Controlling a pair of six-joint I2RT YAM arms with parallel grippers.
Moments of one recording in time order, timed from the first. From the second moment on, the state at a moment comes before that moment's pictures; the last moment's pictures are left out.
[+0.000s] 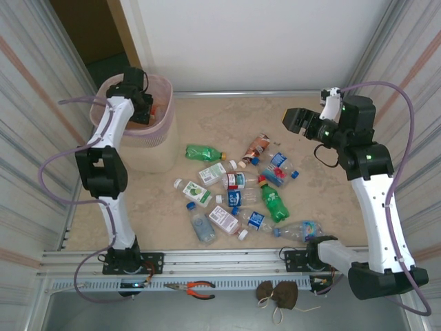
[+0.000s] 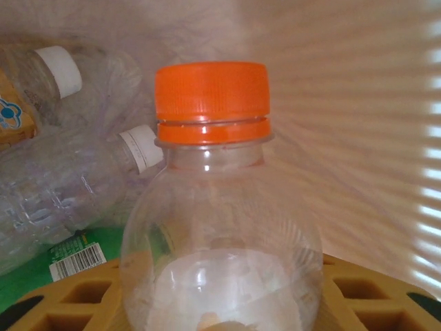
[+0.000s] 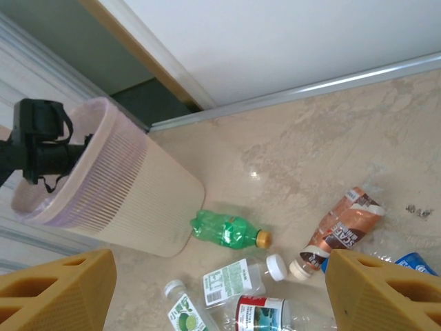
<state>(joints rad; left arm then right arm) -0.06 2.04 1.96 -0.94 -0.09 -1.43 0.13 1.07 1.40 -0.74 -0.42 0.46</state>
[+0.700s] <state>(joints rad) -0.06 2.05 1.94 -0.92 -0.07 -1.44 0.12 1.12 1.36 -0.75 -0.44 0.46</state>
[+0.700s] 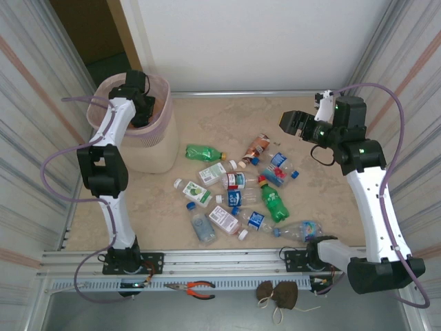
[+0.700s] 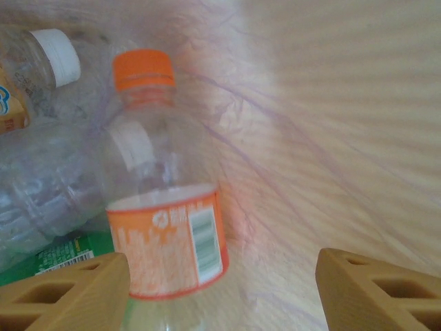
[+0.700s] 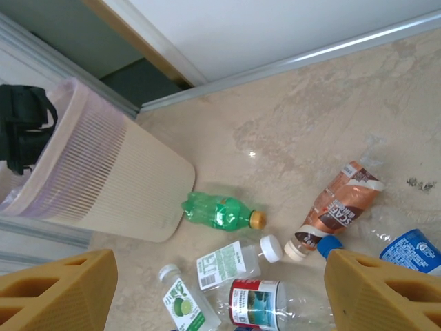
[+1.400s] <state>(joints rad) -0.06 1.87 1.96 -0.90 -0.05 -1.43 0.12 1.34 1.32 -0.72 -0.43 0.49</state>
